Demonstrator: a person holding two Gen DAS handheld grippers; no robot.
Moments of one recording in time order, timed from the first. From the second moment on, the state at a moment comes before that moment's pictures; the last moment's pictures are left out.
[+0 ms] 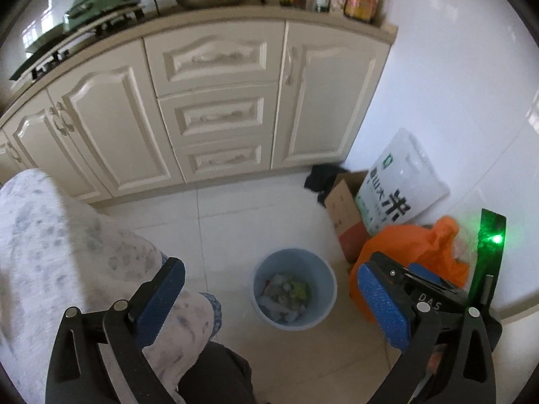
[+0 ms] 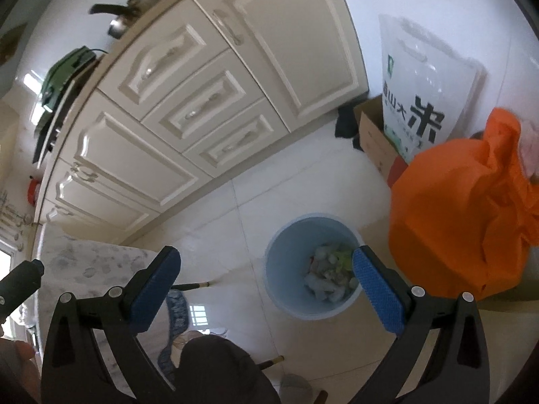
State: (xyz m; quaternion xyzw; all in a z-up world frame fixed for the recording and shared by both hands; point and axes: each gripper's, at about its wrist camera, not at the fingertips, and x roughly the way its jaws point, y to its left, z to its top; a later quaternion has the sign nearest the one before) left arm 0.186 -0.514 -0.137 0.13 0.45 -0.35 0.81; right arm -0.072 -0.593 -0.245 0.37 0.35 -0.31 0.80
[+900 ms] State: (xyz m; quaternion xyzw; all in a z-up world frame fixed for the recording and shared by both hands) left arm 0.076 -0.113 -0.022 -0.02 0.27 -0.19 0.94; right arm 0.059 -0.329 -0.074 0.16 0.30 -0.15 0.93
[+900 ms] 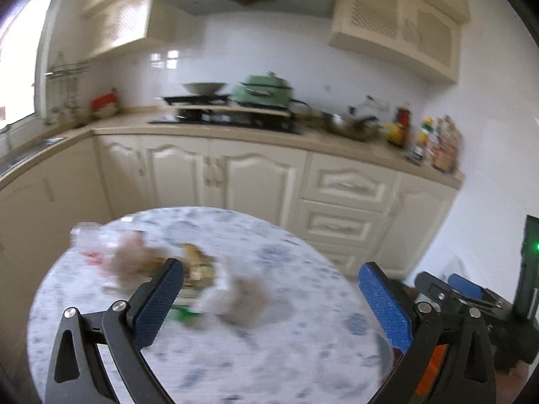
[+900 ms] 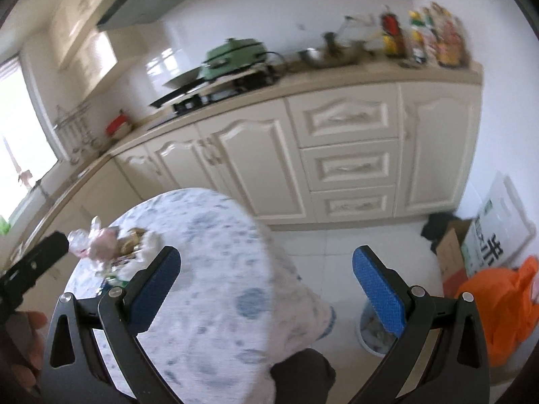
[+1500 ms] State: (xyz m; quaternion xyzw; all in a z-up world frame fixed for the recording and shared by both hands) left arm 0.052 -0.014 -0.084 -0.01 0.30 -0.08 0.95; right arm 0.134 -0.200 -0.074 0.06 0.30 -0.07 0.95
